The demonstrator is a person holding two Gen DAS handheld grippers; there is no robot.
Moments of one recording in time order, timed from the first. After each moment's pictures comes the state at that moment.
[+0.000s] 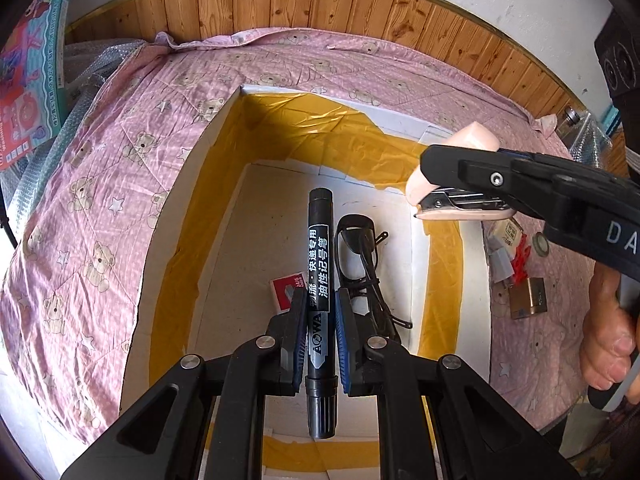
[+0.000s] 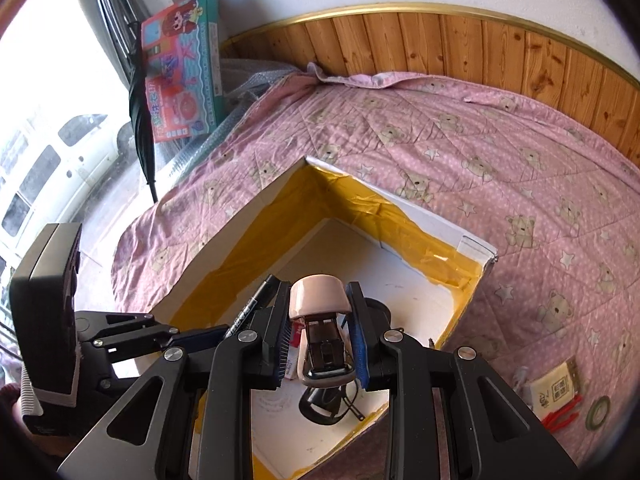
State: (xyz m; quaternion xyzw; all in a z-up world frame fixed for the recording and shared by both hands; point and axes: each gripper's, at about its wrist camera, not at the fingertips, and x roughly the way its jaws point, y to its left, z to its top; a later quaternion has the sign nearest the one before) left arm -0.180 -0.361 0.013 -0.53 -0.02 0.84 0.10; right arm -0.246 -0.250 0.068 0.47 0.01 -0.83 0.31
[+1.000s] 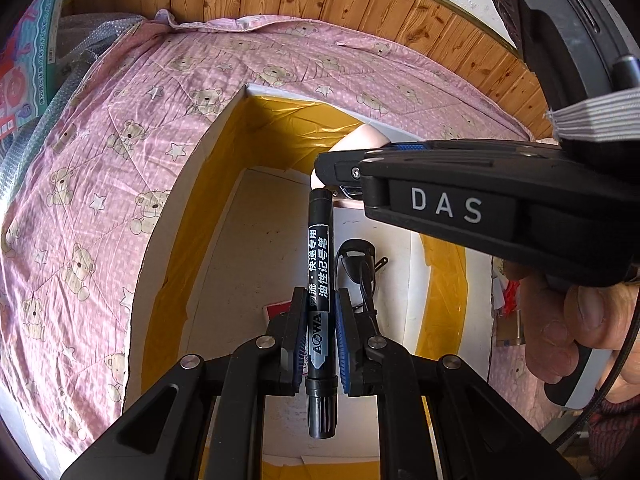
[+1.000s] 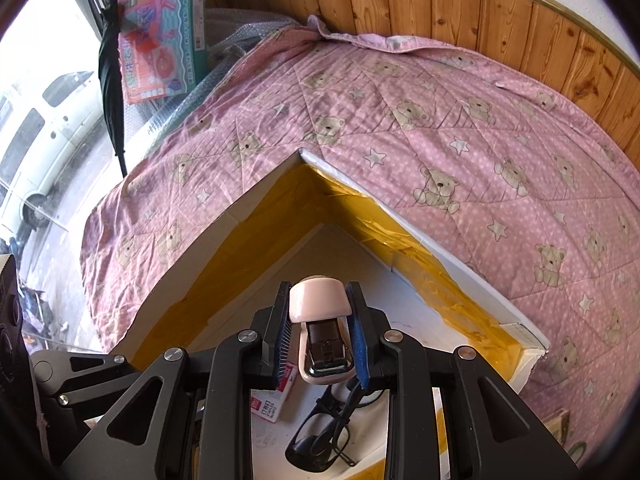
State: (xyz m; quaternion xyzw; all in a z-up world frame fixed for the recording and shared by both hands) left arm -0.220 -0.373 0.007 -0.55 -0.07 0.82 0.11; right arm -0.317 -0.314 0.032 0.53 0.06 -0.79 0.29
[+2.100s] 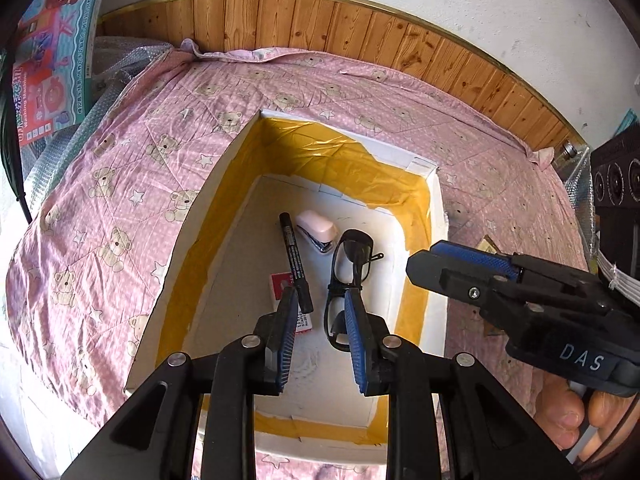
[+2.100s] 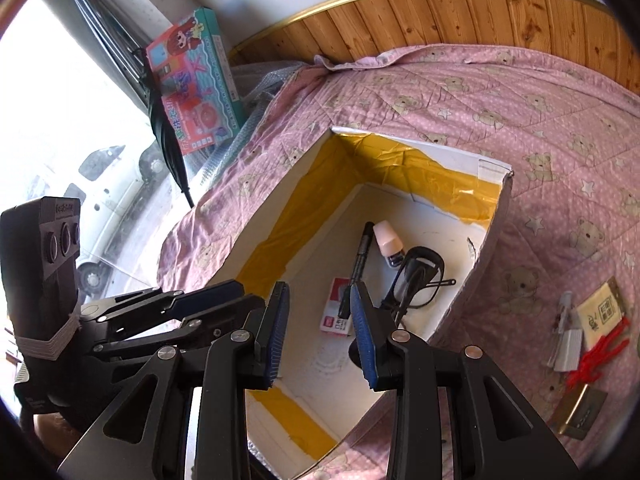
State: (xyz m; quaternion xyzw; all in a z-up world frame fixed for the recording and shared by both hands) left arm -0.152 -0.366 0.054 -0.51 -0.06 0.85 0.08; right arm -0.187 -0.227 0.071 0.49 -0.09 -0.81 0.33
